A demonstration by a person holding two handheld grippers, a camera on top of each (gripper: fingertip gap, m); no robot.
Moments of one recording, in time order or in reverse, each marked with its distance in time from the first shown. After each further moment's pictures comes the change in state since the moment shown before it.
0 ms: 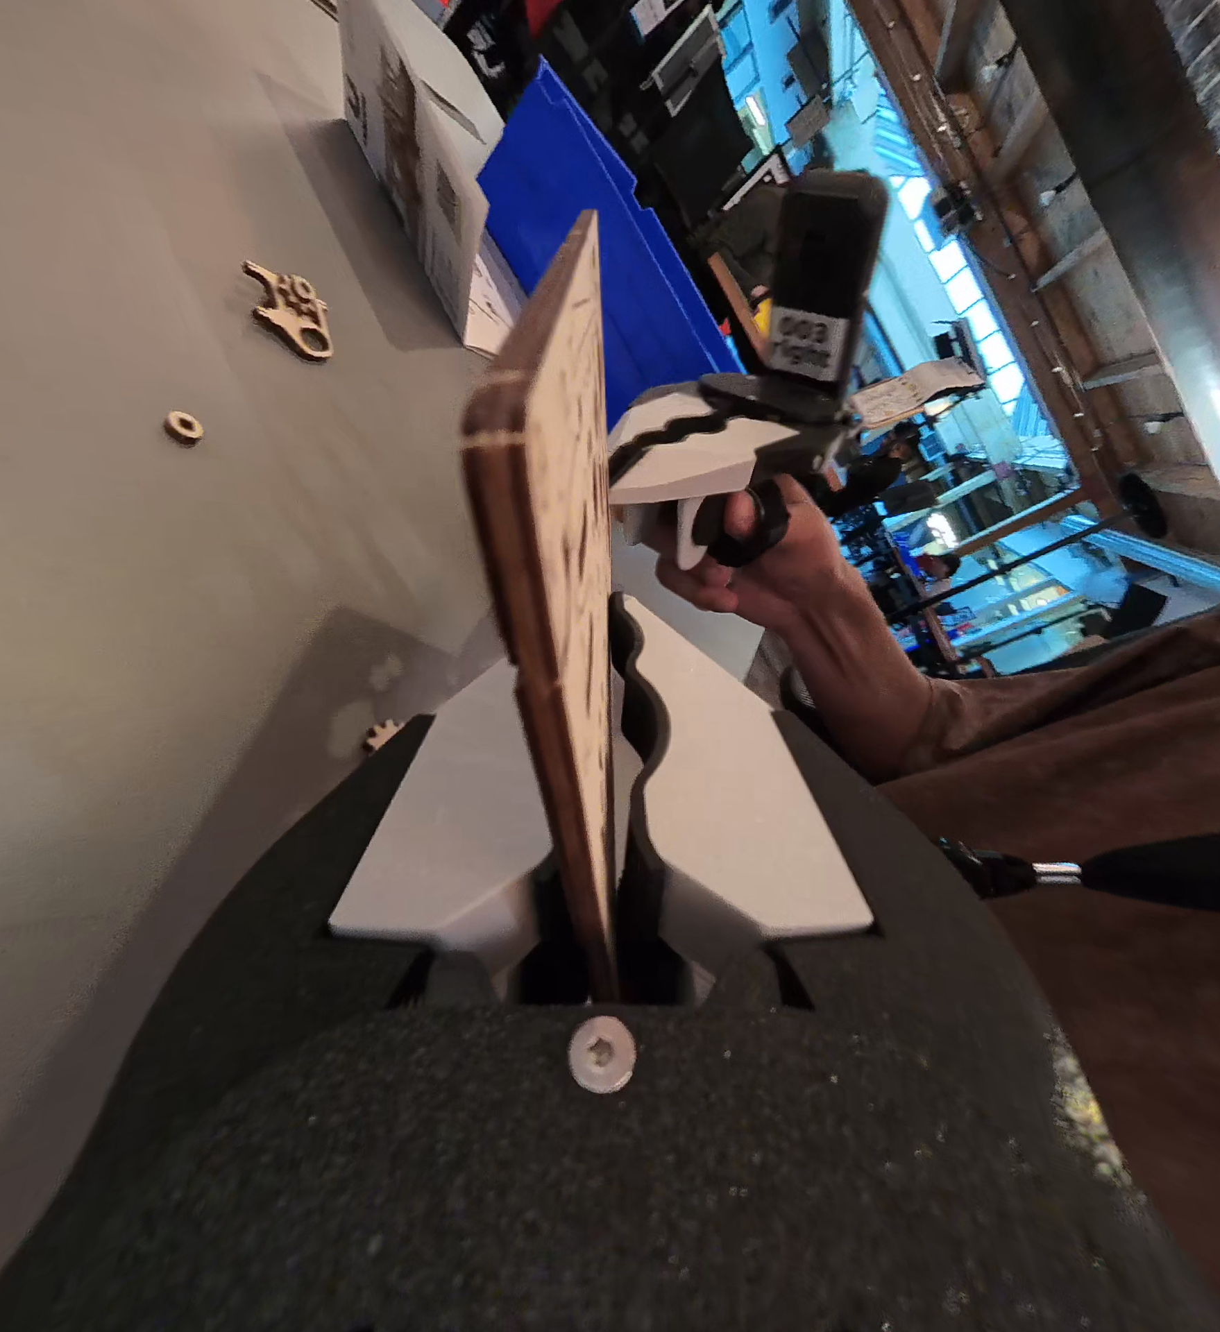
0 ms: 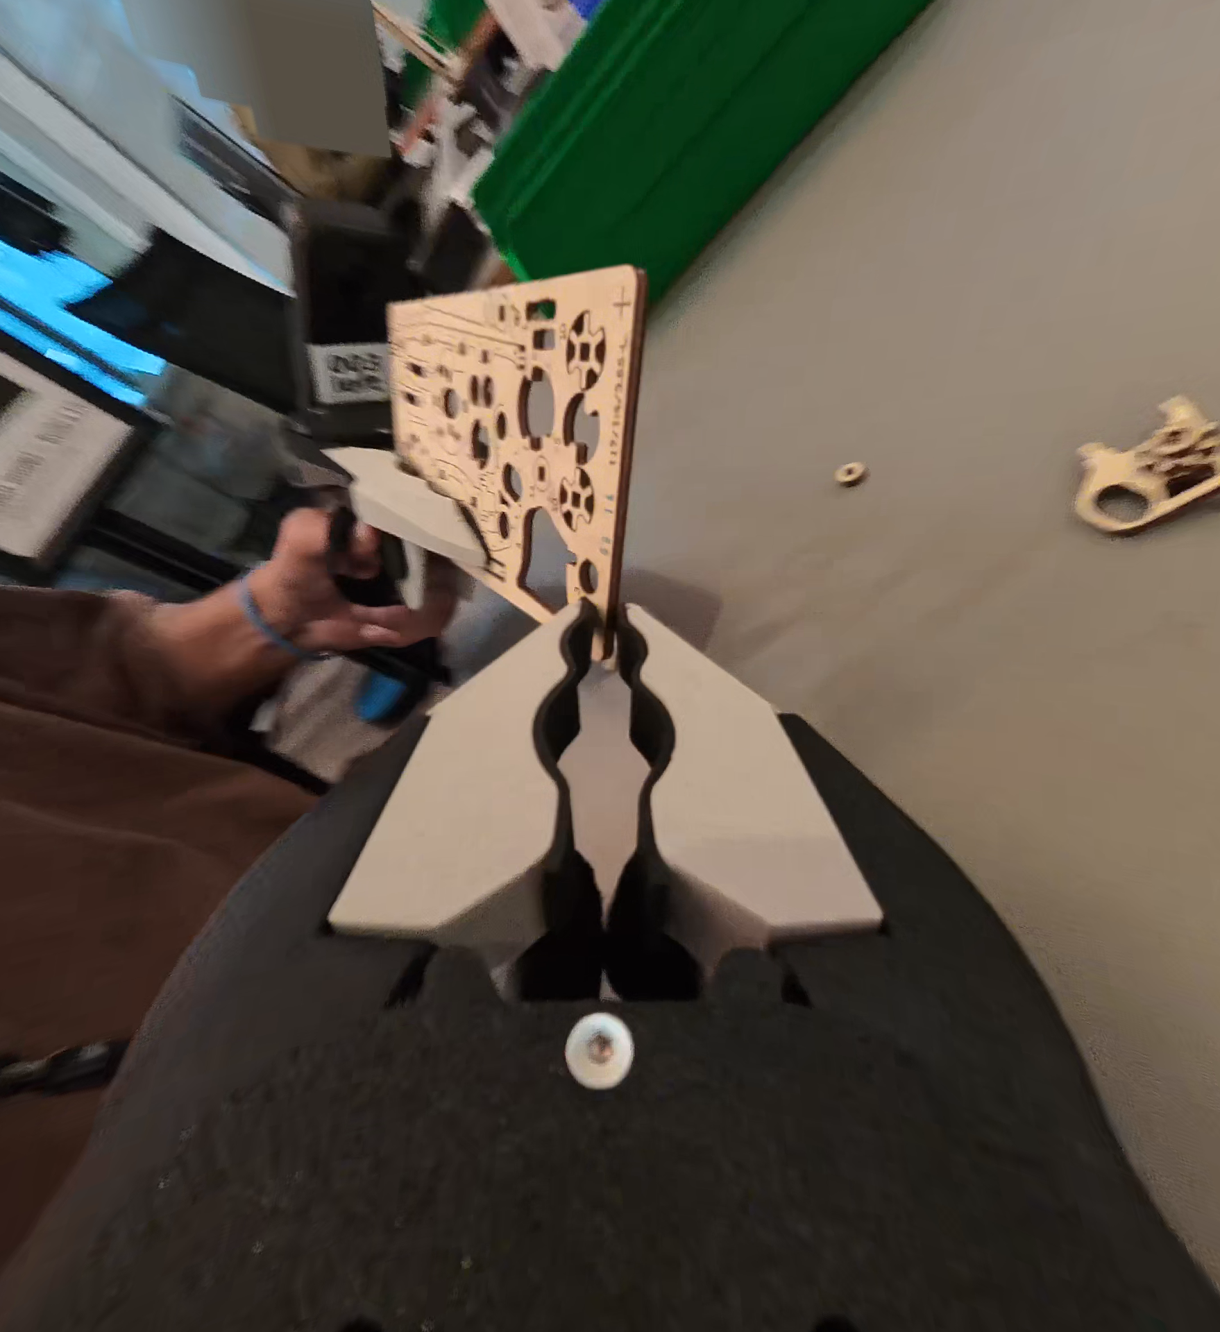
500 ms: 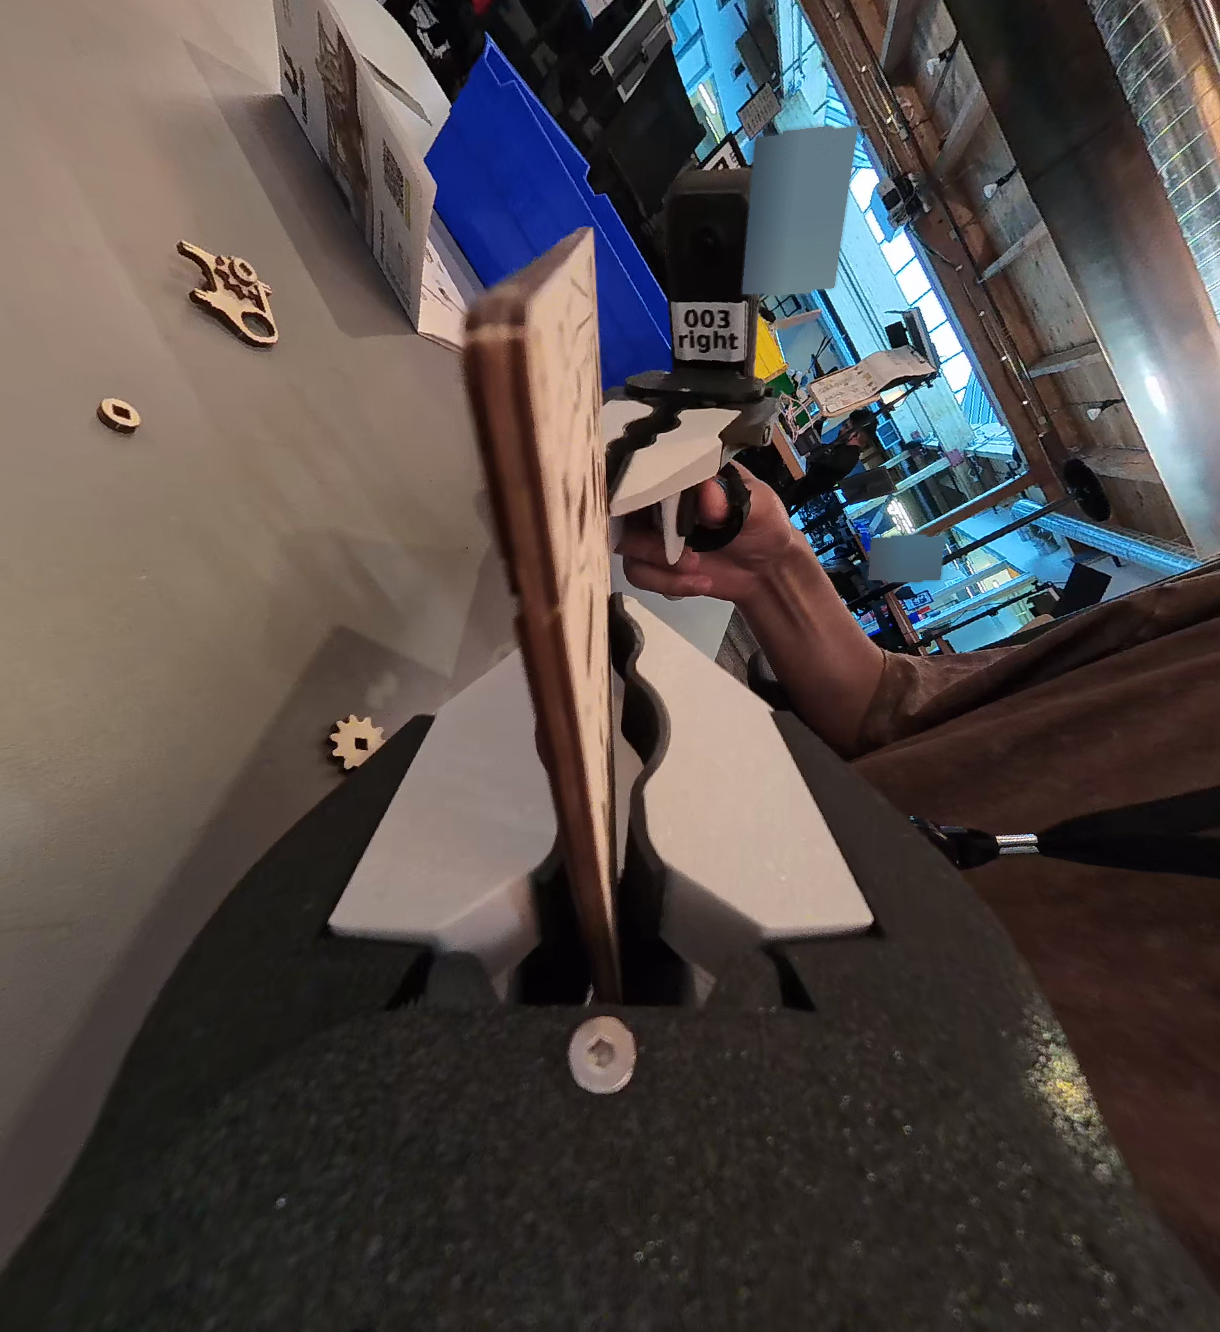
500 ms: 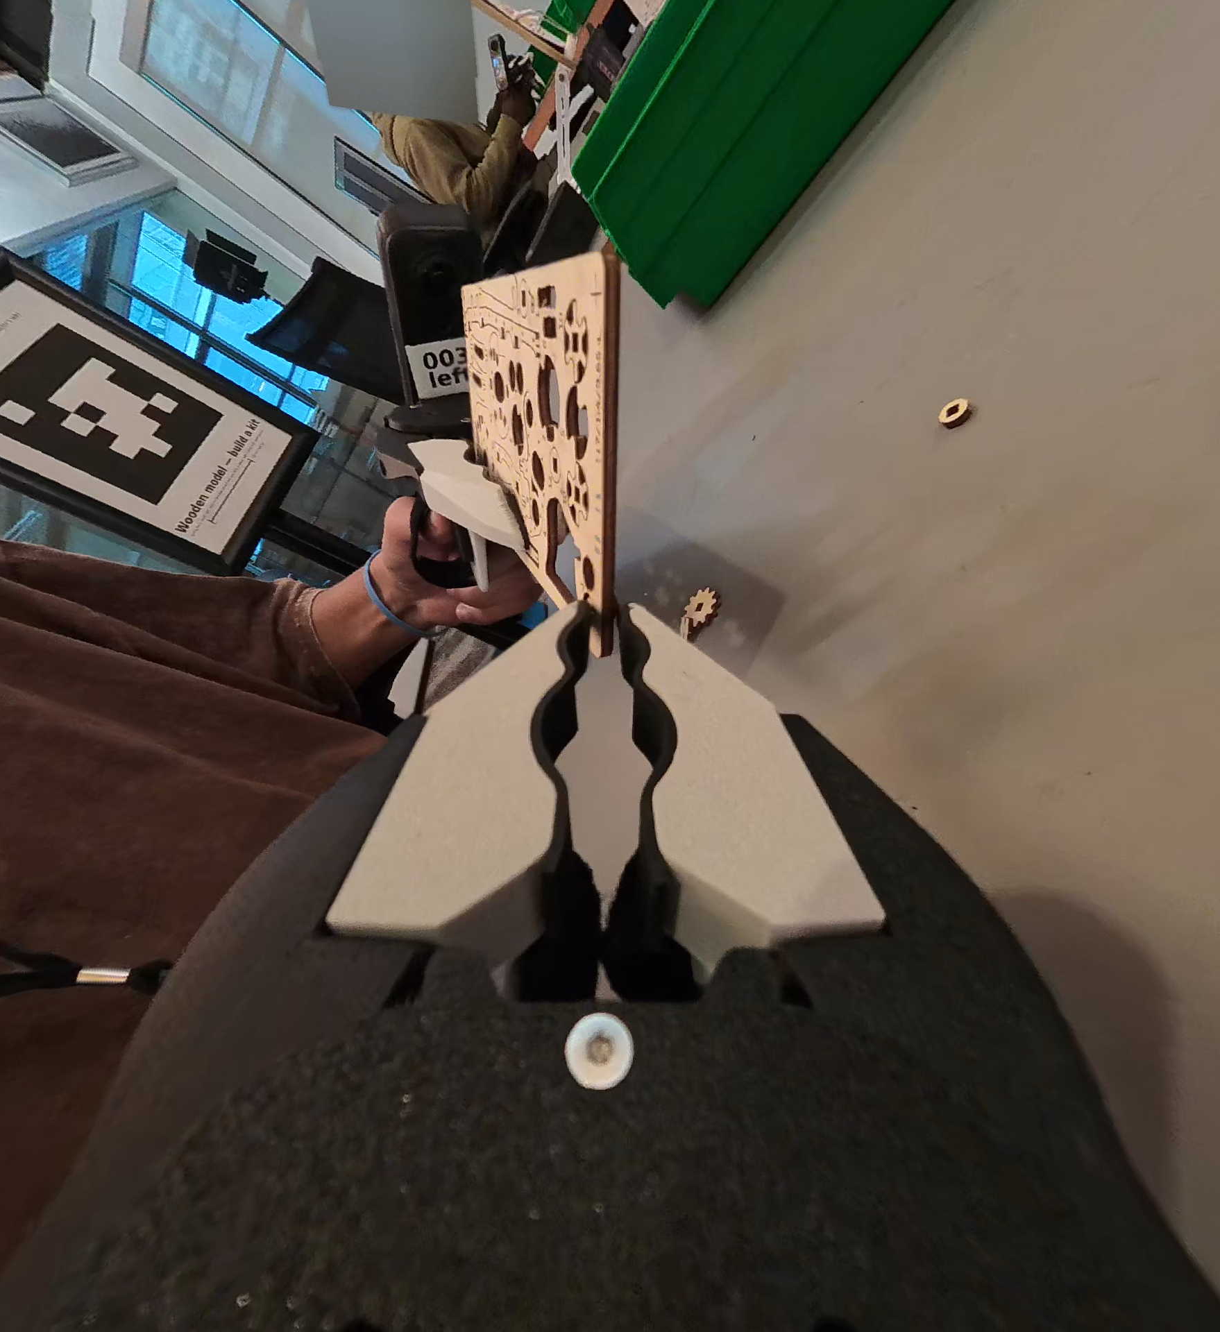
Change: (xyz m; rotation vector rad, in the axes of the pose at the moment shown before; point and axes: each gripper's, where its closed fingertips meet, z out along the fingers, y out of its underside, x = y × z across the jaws) left arm 0.009 0.004 -0.002 -0.012 0.049 0.004; right arm -0.012 0.009 -0.004 -0.035 -0.183 0.120
